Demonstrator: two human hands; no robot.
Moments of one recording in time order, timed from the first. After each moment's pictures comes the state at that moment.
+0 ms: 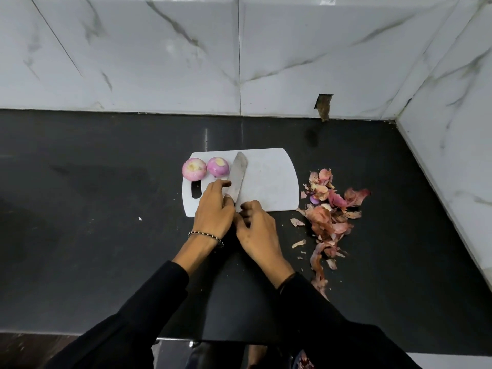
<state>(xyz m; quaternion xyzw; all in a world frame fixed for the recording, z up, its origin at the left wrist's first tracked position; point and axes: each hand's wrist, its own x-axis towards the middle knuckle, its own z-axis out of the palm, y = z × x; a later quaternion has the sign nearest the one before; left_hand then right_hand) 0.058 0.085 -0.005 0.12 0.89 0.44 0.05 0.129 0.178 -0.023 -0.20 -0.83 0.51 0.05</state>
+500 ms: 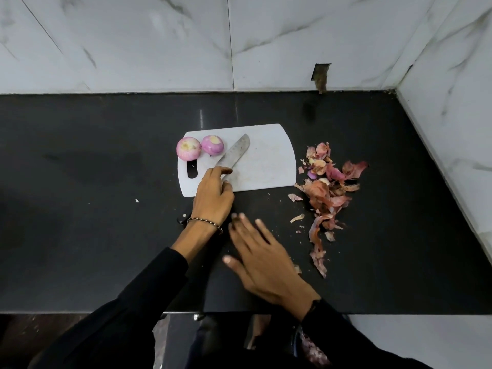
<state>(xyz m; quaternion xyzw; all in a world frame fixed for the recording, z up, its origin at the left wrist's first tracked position) 0.073 0.082 -0.012 0.14 0.89 0.42 0.05 0.218 0.173 -0.072 0.09 -0.99 0.09 0.00</state>
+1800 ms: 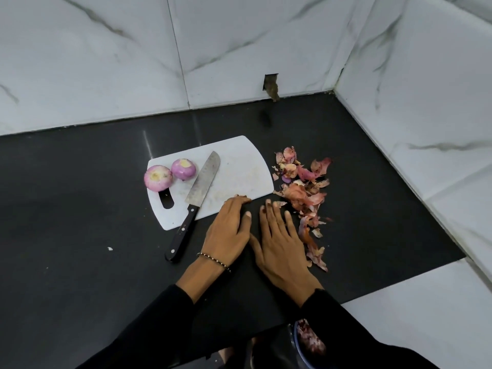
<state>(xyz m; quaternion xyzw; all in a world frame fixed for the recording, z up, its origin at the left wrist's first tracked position) 0.087 0.094 -0.032 0.36 0.82 0.42 0.14 0.195 0.186 -0.060 -0.24 -0.97 0.08 0.01</state>
